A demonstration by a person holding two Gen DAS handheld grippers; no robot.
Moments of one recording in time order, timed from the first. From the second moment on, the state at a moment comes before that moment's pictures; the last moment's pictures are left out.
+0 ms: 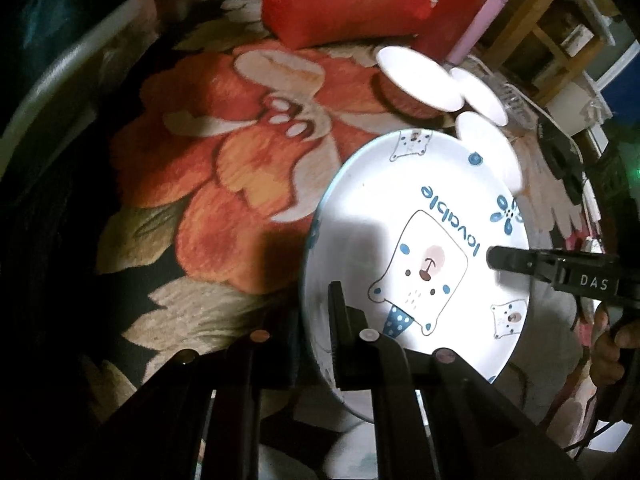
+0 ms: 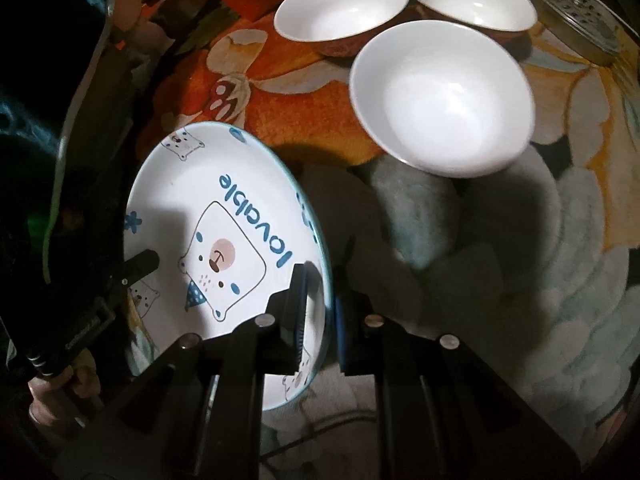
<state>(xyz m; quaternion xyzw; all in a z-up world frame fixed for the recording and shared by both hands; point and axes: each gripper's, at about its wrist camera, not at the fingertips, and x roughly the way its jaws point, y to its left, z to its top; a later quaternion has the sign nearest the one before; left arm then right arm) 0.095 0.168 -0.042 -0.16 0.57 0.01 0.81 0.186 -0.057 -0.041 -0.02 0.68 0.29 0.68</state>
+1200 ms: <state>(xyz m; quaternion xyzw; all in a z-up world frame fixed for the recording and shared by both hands) 0.167 -0.051 -0.008 -0.07 0.58 -0.14 0.80 0.210 -0.268 0.002 0.07 0.71 0.14 0.69</state>
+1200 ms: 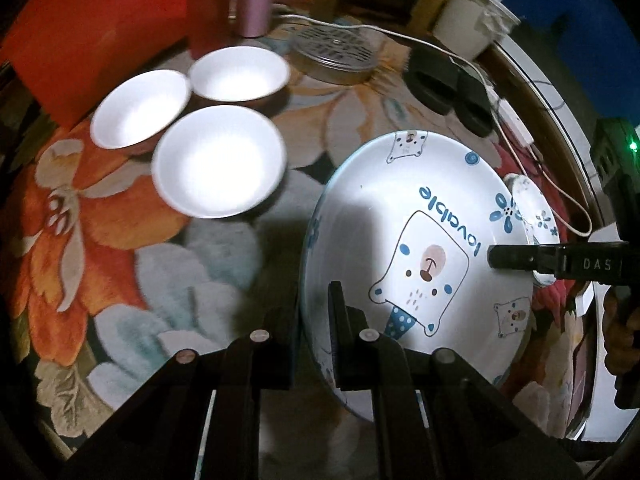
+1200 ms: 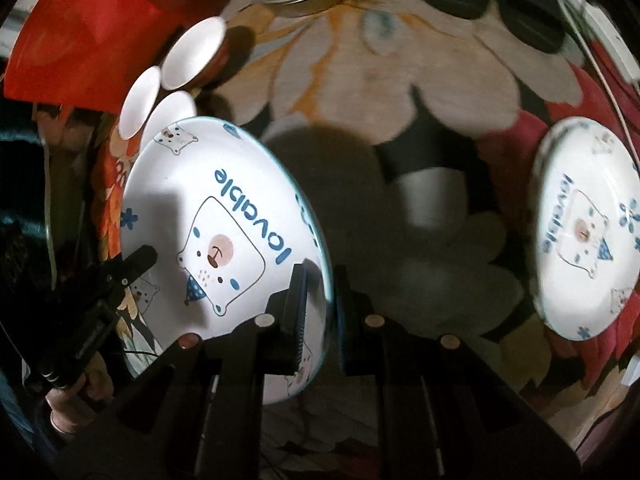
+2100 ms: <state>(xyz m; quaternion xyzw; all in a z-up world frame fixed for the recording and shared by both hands) 0.195 -0.235 -0.013 -0.04 0.58 -0.22 0.78 0.210 -0.448 0.011 0.14 0.69 0.03 0.71</state>
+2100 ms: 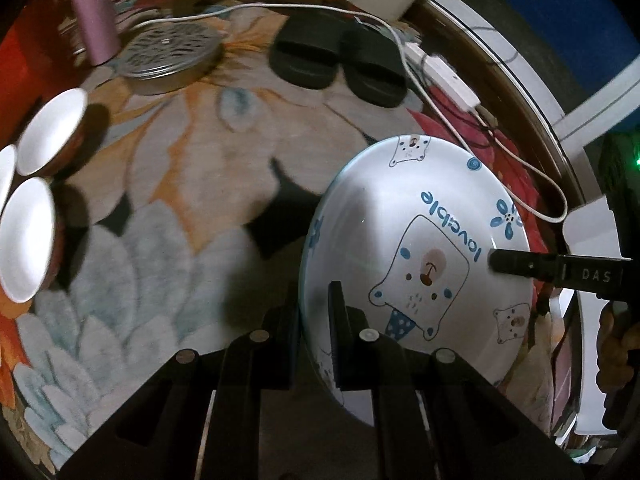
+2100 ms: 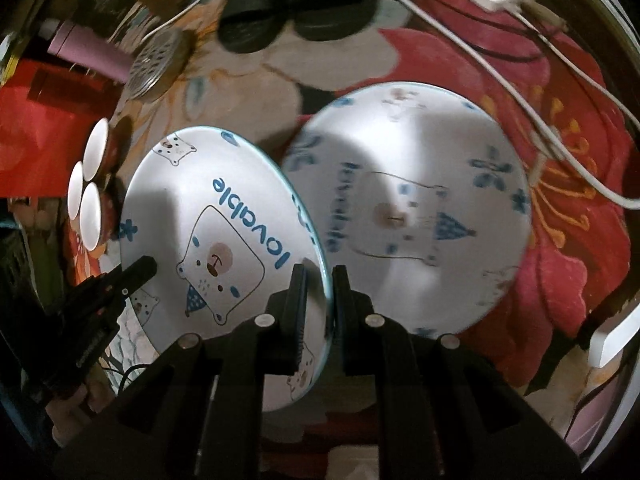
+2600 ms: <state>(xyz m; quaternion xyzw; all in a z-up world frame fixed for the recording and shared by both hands) 0.208 -0.317 -0.016 -0.03 0.58 -0.24 0.78 0.219 -0.529 0.012 0.16 0.67 -0.01 0.72</state>
